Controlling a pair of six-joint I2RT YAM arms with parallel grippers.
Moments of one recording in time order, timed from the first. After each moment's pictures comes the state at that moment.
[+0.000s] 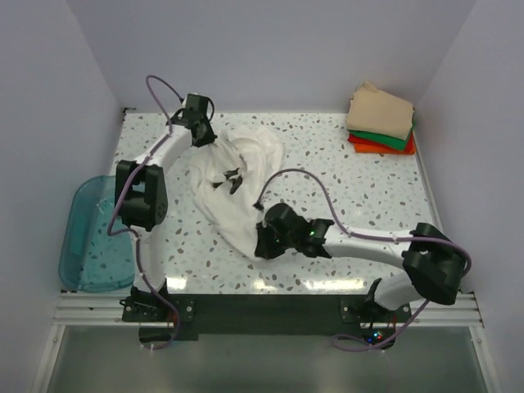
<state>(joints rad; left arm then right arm) -0.22 2.08 1.71 -0.47 -0.18 -0.55 0.97 1.43 0.78 -0.16 -0.07 0.62</state>
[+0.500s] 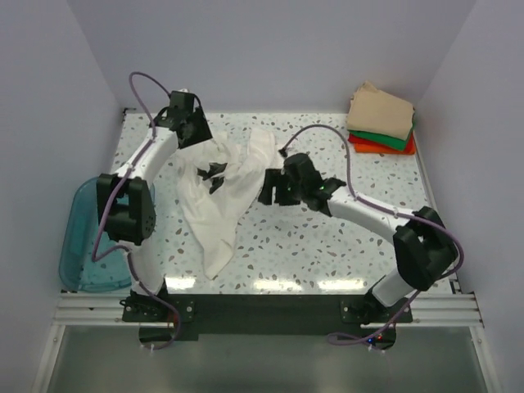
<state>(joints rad) -0.17 1.95 1.69 -0.54 -0.12 -0.47 0.74 1.56 1.04 -0.20 -0.06 0.61</state>
